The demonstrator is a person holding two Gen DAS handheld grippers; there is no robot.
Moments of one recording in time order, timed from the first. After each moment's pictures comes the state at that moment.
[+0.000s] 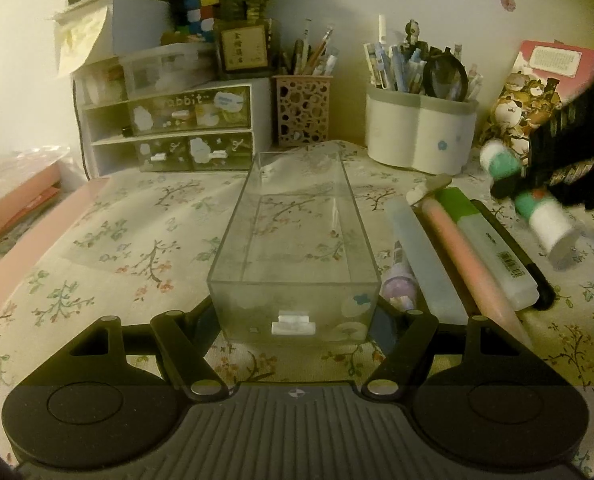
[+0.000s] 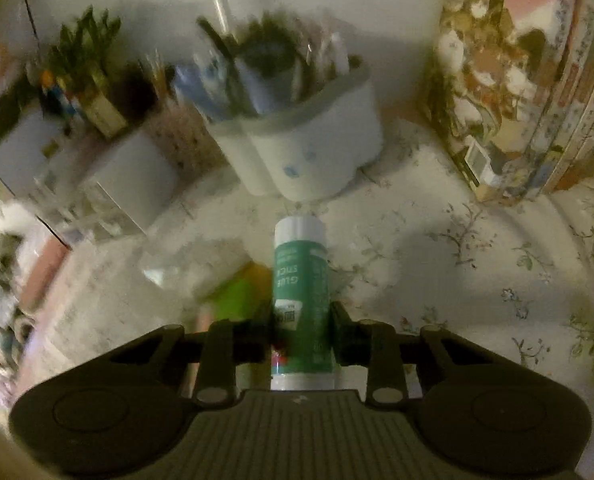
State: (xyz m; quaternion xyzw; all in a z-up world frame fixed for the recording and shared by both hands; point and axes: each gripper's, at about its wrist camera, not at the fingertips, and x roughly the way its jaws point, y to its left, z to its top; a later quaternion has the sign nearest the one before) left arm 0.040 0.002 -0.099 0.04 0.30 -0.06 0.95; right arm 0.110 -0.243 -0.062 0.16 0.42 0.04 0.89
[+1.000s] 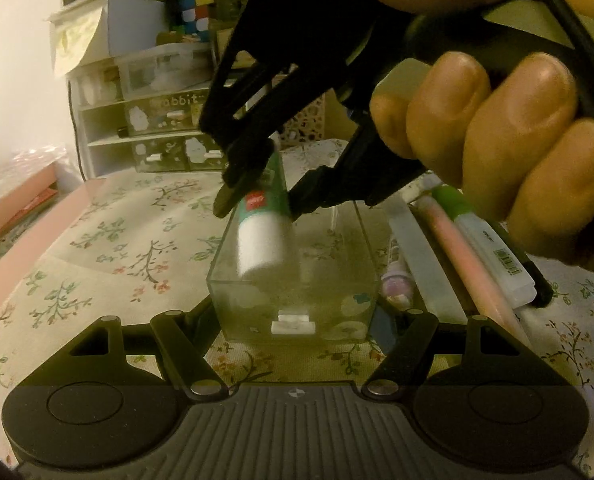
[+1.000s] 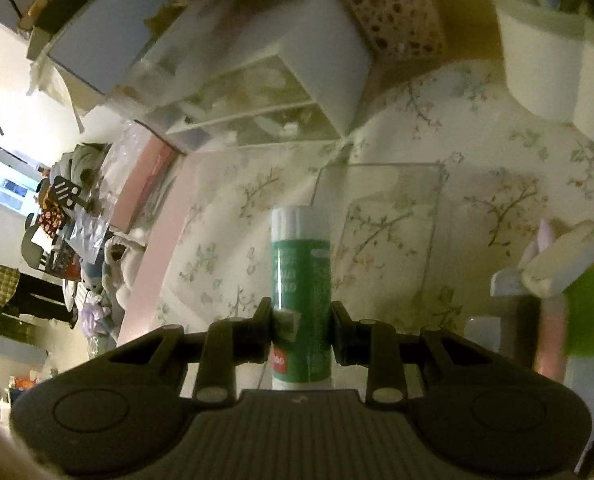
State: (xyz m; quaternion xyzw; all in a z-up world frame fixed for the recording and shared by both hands) left arm 0.041 0.003 -0.100 0.04 0.30 -0.07 0.95; right arm 0.187 -0.088 -0.082 0.17 0.55 0.20 0.79
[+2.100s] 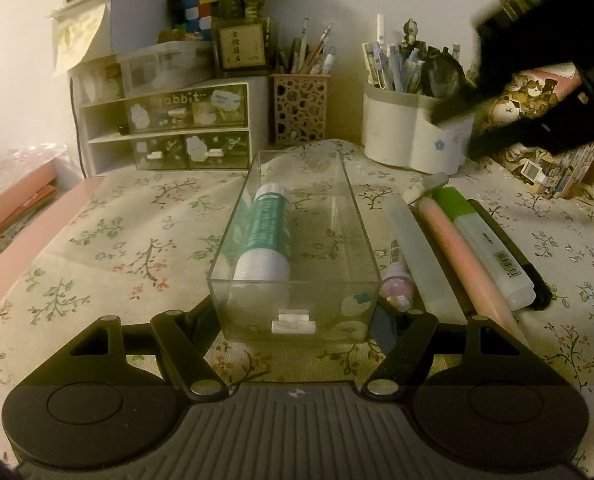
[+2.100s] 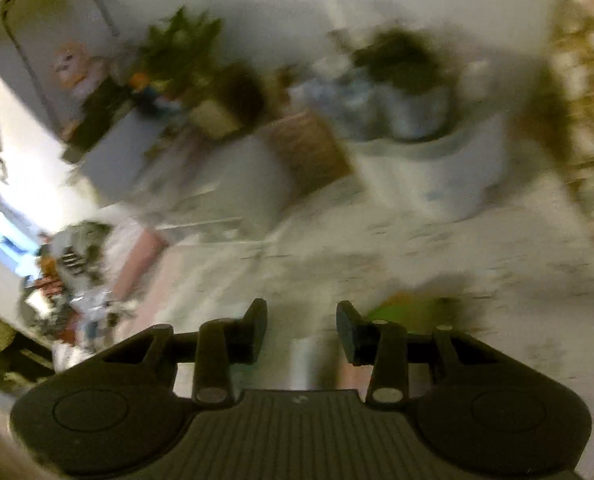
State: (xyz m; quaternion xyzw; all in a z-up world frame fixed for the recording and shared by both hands) left arm 0.040 0.003 -0.100 0.04 0.30 -0.07 0.95; right arm 0.130 -0.212 -0.029 0.19 0.43 0.15 0.87
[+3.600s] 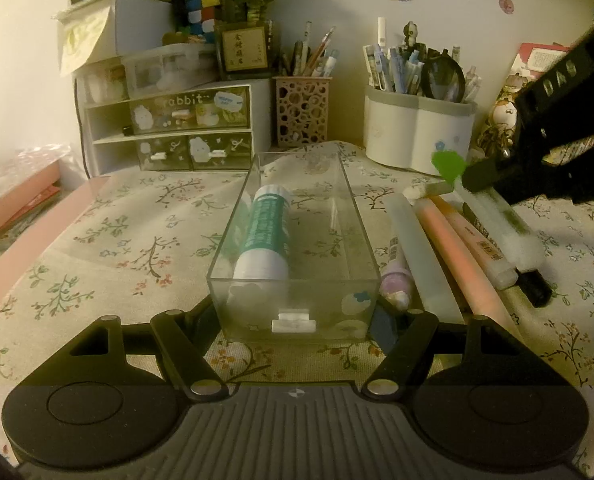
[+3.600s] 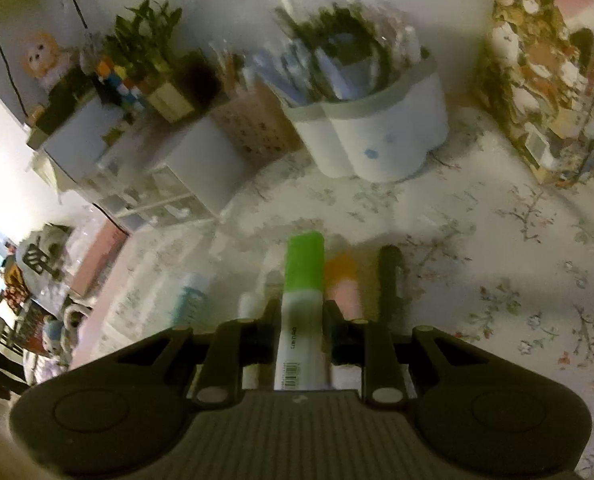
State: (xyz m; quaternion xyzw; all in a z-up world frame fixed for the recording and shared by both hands) left arm 0.035 0.003 -0.101 0.04 0.30 -0.07 0.95; right arm 0.099 -0.211 -0.052 0.18 0.43 0.10 0.88
